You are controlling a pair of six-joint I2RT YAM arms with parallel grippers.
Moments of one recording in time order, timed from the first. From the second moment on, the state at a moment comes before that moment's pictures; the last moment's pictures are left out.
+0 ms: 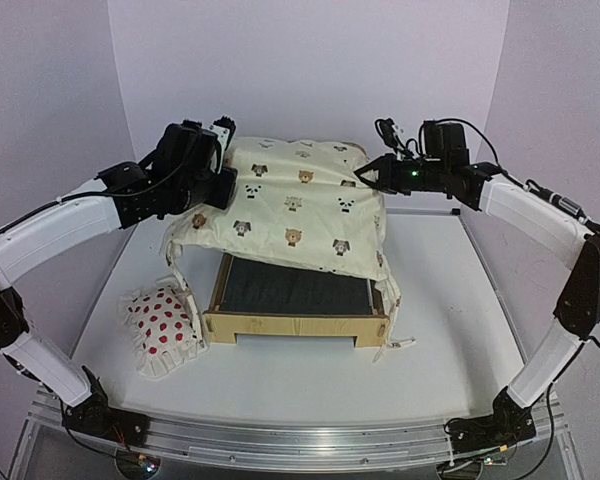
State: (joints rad) left arm -0.83 1.49 1.51 -0.45 -0.59 -0.05; right arm 0.45 1.66 1.56 -0.28 -0.45 0.35
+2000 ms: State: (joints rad) left arm -0.72 1.70 1.25 -0.22 -0.38 -0.29; right arm 0.46 1.95 1.64 -0.38 -0.14 0.11
